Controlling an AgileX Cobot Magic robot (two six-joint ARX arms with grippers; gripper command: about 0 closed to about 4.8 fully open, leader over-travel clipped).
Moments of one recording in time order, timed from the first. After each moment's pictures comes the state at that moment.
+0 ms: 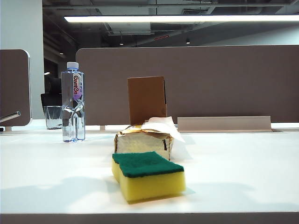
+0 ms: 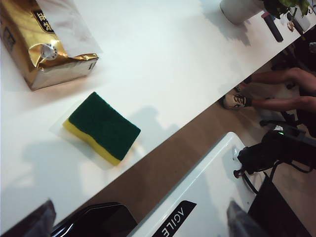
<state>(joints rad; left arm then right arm) -0.11 0.70 0.91 -1.01 0.86 0.01 -0.09 0.71 1.22 -1.36 -0.63 0.20</state>
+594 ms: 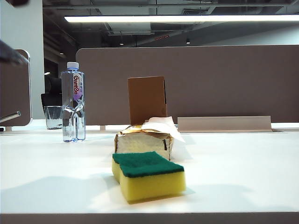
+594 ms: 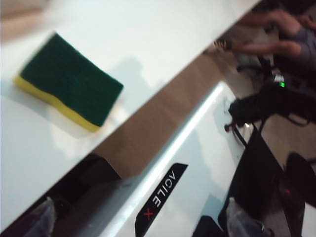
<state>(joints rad) -0.30 0.91 0.79 -0.88 0.87 0.02 -0.08 0.70 1.22 -1.38 -0.69 0.22</state>
